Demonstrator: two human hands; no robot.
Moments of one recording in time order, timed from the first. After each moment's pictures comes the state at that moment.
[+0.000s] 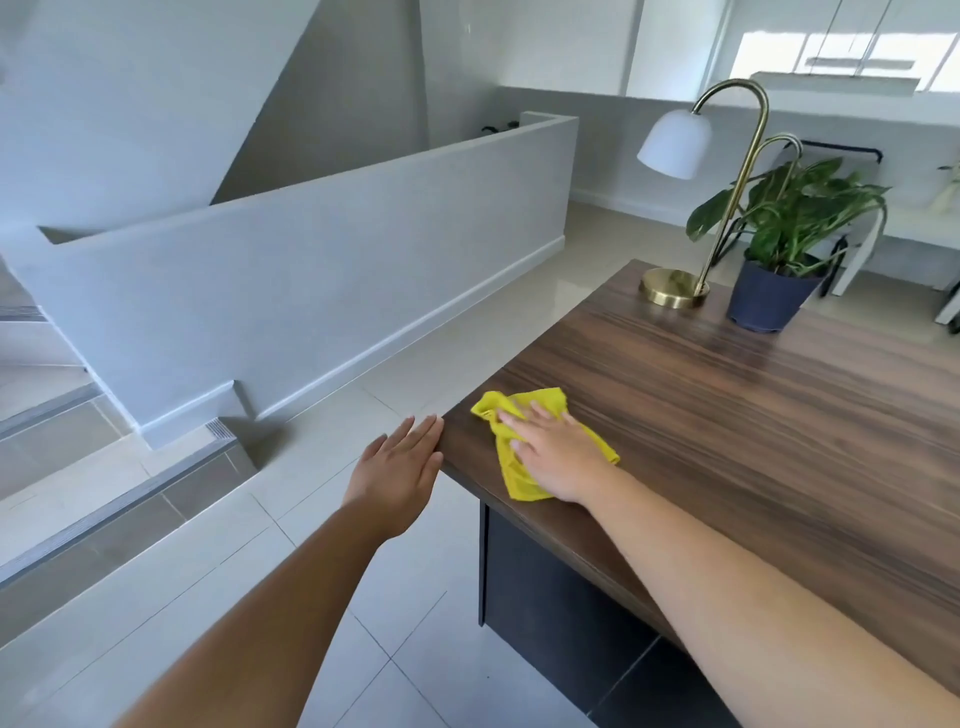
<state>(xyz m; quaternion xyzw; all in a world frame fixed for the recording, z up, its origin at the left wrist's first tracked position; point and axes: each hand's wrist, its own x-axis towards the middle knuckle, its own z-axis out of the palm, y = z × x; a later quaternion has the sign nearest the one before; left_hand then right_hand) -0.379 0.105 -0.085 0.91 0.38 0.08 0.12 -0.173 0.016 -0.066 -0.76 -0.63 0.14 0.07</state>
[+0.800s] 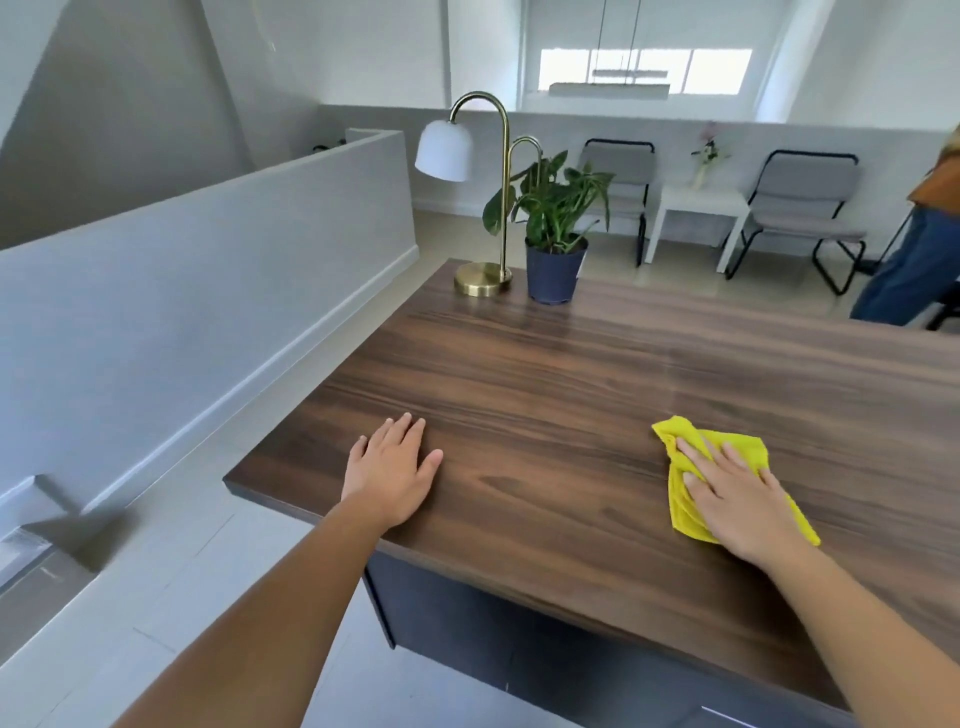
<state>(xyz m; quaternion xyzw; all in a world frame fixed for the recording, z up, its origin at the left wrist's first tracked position) -0.224 0.012 -0.074 0.95 0.30 0.03 0.12 -0.033 -0.303 -0.068 -0.96 -0.25 0.09 0.06</state>
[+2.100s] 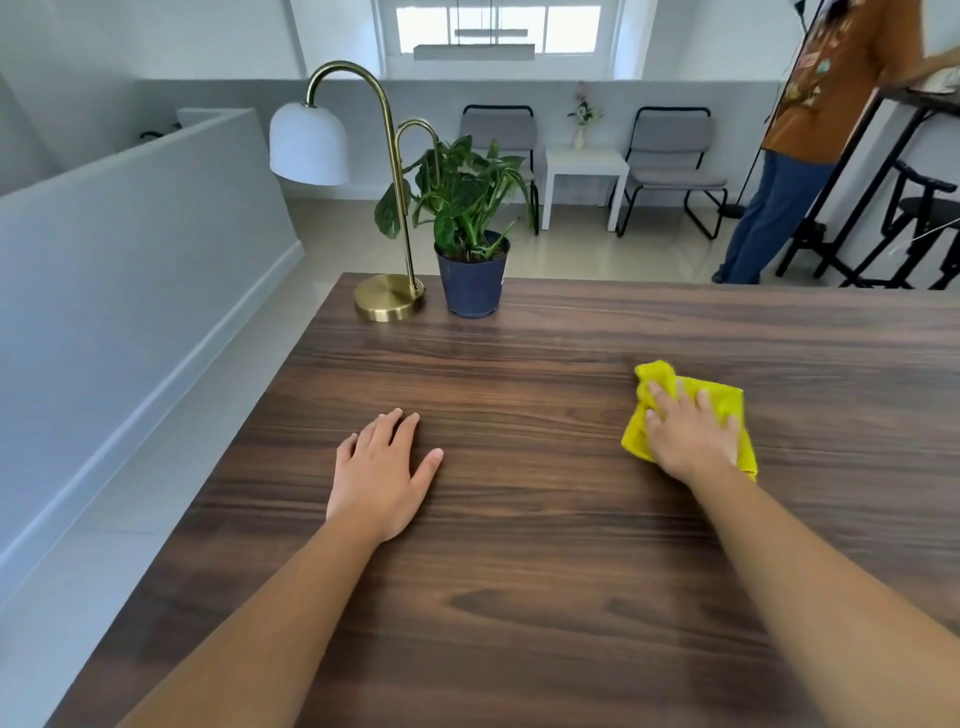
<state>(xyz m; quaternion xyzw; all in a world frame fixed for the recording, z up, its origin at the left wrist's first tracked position) -0.093 0.063 -0.087 0.98 0.17 0.07 0.09 0.074 -0.232 -0.070 -0.99 -0.05 0.07 0.07</state>
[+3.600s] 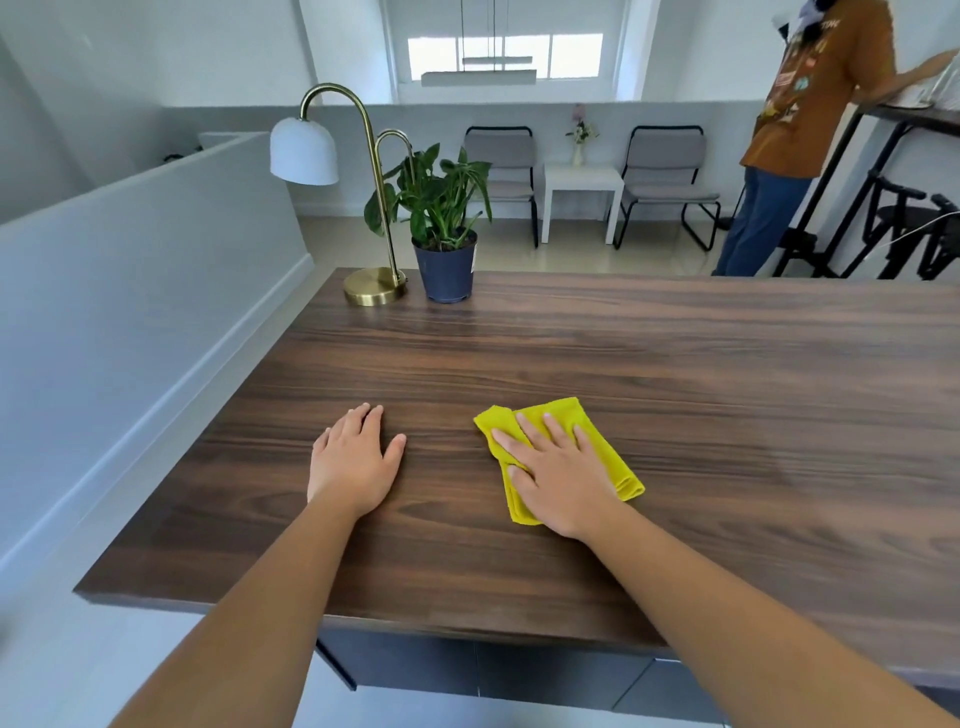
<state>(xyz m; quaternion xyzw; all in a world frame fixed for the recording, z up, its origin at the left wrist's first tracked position) -0.139 0.015 -0.084 0.96 0.25 0.07 0.11 -0.057 -0.224 -0.081 -0.93 -0.35 0.06 0.07</state>
